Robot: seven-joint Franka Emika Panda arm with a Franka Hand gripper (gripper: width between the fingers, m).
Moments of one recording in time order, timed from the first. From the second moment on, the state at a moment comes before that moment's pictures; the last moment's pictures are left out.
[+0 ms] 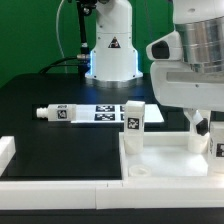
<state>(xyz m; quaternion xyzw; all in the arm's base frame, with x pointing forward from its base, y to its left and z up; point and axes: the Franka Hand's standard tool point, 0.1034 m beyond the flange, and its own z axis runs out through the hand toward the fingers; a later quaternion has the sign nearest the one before) 0.636 0.115 0.076 -0.92 0.36 0.04 0.11</state>
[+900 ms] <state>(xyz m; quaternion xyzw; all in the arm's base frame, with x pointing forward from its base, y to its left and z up) 0.643 0.105 0.081 -0.97 0.24 0.01 0.08</state>
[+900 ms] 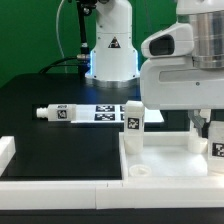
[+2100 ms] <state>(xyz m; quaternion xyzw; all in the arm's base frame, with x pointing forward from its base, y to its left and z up) 0.641 0.103 0.079 -0.79 0.60 0.02 0.09</state>
